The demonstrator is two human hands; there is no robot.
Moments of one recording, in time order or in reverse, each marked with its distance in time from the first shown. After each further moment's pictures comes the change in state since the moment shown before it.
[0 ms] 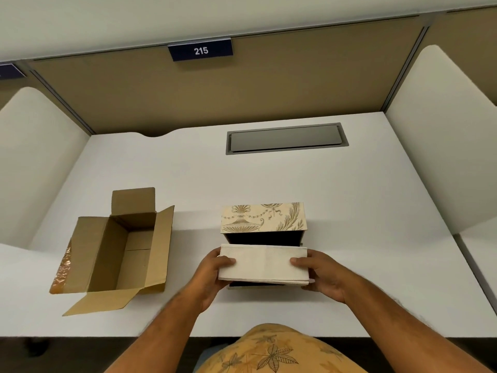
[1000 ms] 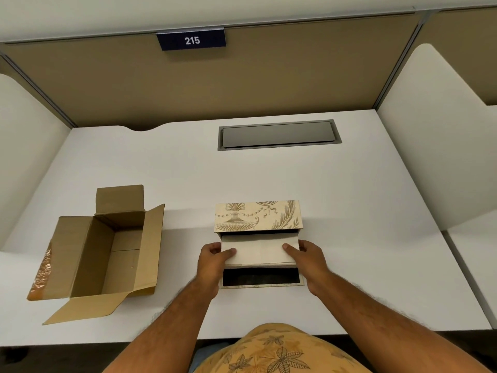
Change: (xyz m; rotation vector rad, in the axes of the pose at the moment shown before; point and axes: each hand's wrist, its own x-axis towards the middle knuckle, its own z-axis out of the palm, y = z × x) left_hand 0.062 -0.020 0.012 0.127 0.295 0.038; right_hand 0.043 0.013 0.020 -0.130 0.469 -0.232
